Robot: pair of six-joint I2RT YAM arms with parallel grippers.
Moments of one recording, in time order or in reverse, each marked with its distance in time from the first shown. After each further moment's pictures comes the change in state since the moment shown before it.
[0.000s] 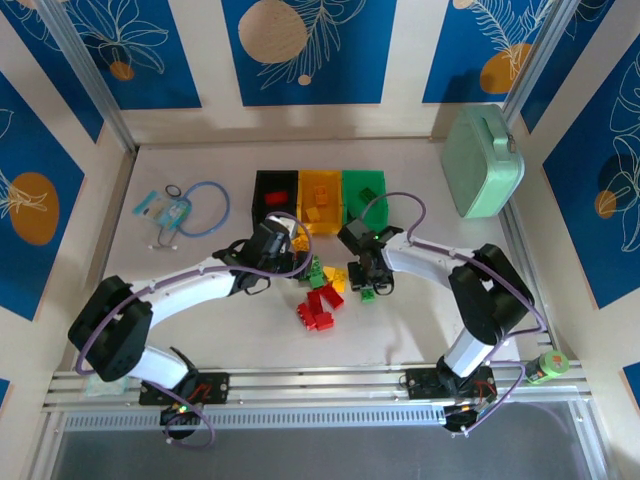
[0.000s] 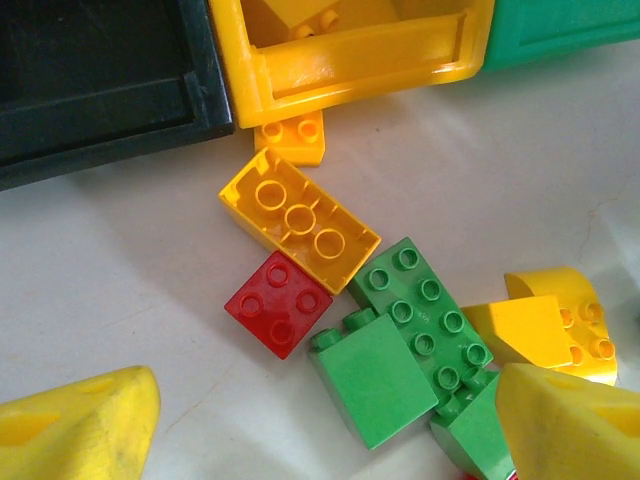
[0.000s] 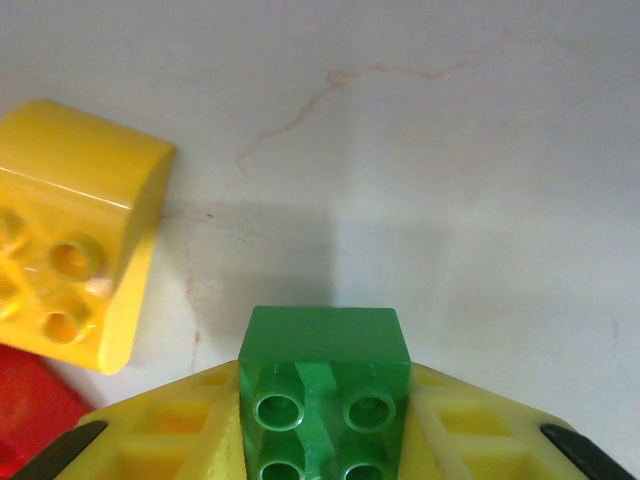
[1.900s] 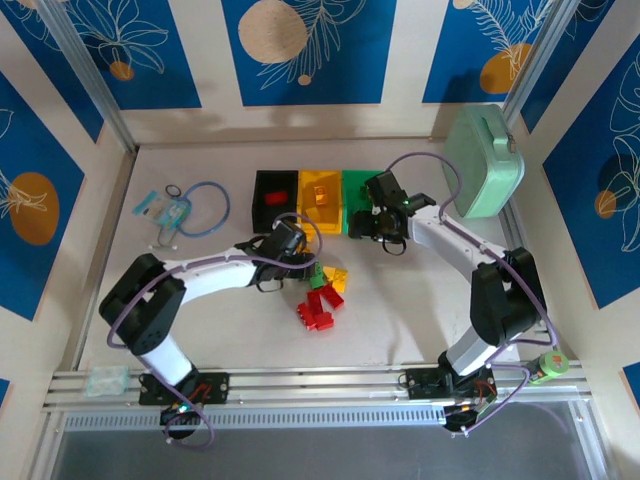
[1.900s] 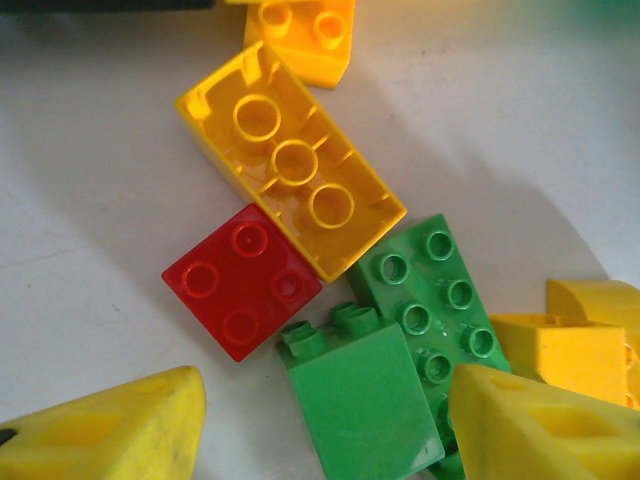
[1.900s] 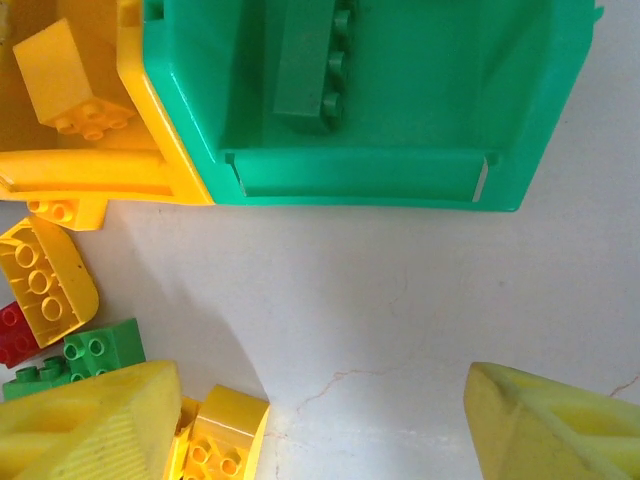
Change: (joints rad) left arm -0.034 0.208 0.108 -0.077 0.015 -0.211; right arm -0.211 -0.049 0.174 0.101 -0.059 -0.055
